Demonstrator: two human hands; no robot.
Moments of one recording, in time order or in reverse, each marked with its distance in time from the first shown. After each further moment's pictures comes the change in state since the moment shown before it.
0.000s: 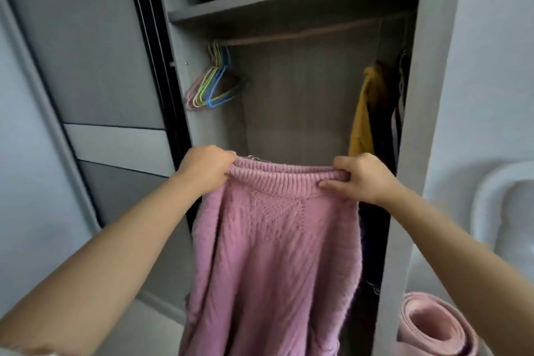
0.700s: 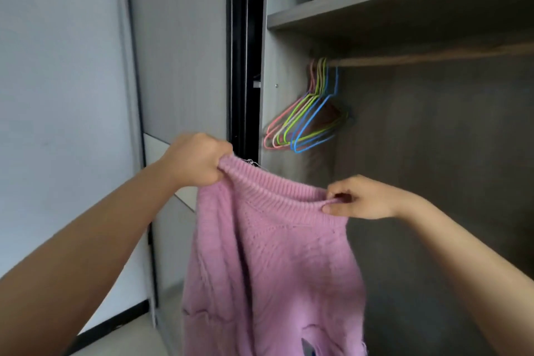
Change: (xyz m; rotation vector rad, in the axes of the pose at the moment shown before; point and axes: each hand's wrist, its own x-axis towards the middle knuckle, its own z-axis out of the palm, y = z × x) left_hand 0.164 -0.217 0.141 -0.165 0.106 -0.255; right_hand 0.341 0.080 0.222 0.300 -0.531 -0.308
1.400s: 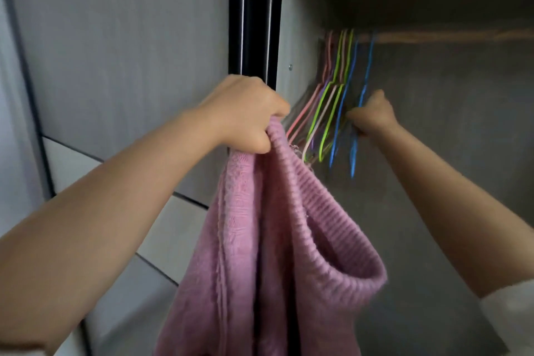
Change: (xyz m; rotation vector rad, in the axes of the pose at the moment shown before) left_hand 0.193 -0.088 0.074 -0.076 0.221 0.370; right_hand 0.240 0.102 -0.050 0.207 0.885 0.923
